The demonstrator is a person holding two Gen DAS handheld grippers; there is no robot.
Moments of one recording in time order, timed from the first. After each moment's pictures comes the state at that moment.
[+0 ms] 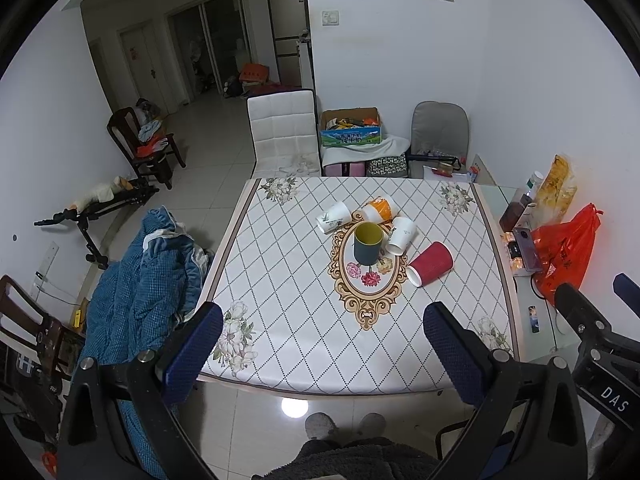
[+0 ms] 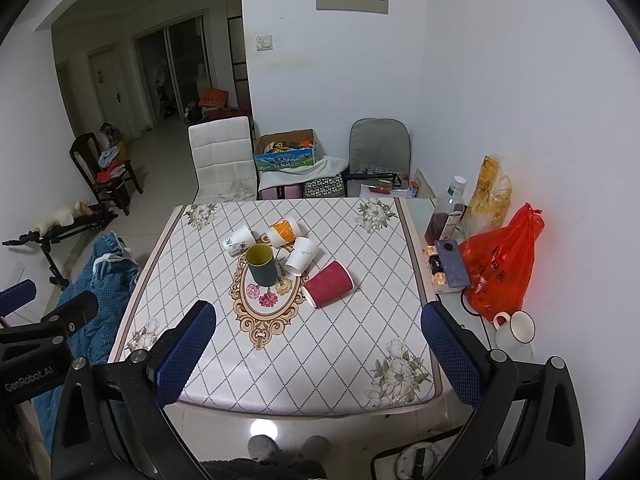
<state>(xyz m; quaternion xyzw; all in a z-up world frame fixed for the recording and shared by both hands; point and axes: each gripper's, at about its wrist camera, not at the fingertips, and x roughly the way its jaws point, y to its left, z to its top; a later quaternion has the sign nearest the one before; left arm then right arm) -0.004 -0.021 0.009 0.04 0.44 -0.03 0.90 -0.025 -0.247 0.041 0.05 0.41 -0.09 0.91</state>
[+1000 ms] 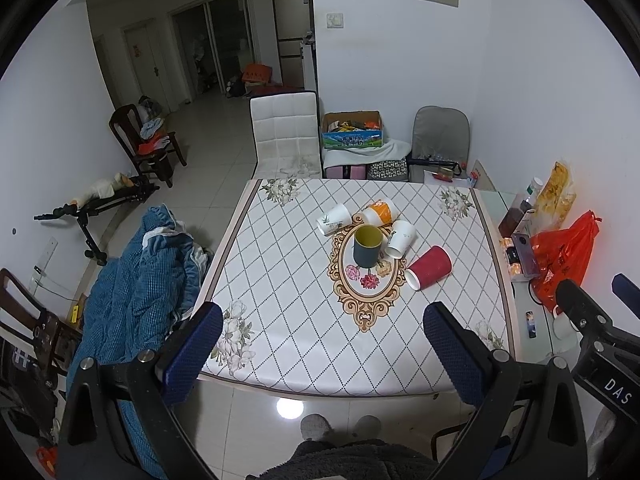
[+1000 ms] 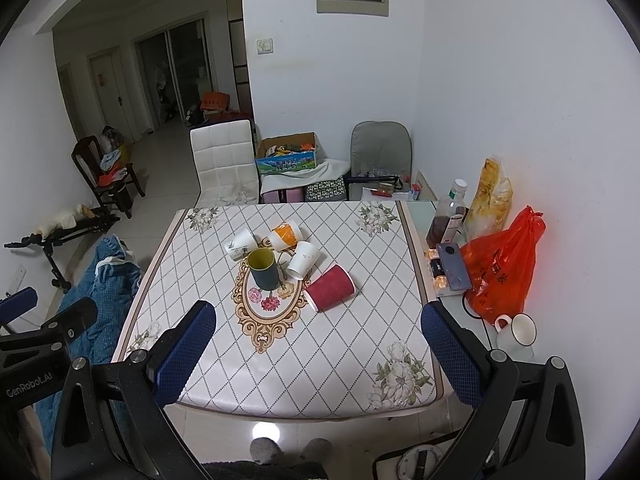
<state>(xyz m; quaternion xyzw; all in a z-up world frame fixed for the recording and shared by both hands) -0.007 -0.032 0.017 0.04 0.44 -0.03 0.90 -0.026 -0.245 0.045 0.05 0.41 -0.09 0.91</state>
